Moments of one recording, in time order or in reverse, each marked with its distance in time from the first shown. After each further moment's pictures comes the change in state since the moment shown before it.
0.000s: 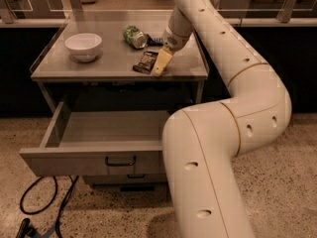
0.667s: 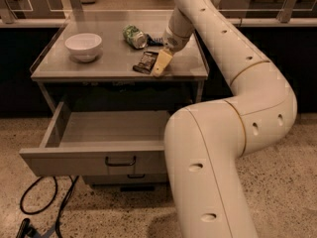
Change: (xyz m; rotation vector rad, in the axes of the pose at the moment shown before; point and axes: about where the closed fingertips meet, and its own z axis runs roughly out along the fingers) arm 0.001 0.004 -0.002 0.000 0.000 0.000
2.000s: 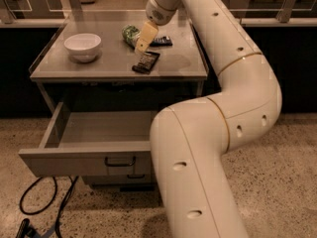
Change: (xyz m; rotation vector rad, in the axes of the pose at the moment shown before) arm -0.093 0.004 -0.068 0.096 -0.144 -0.133
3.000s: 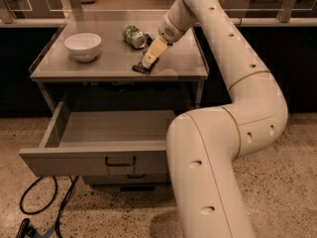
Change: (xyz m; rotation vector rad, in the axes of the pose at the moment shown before) arm 0.050 0.002 0.042 -0.097 -0.093 0.135
